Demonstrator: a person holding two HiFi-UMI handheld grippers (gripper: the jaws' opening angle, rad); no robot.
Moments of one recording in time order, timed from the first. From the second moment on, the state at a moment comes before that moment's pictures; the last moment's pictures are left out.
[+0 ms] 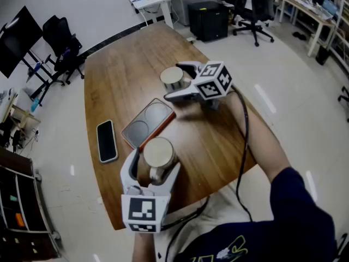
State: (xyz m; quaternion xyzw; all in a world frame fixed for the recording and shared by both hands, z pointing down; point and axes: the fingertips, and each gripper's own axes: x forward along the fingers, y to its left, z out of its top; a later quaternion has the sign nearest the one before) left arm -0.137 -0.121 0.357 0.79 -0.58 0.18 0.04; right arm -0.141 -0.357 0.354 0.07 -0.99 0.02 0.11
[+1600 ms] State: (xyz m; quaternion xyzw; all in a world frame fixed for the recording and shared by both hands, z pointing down) left arm -0.221 -0.054 0.341 0.76 -0.65 0.05 0.08; right arm -0.059 -0.445 0.353 0.27 -0.96 0.06 0.10
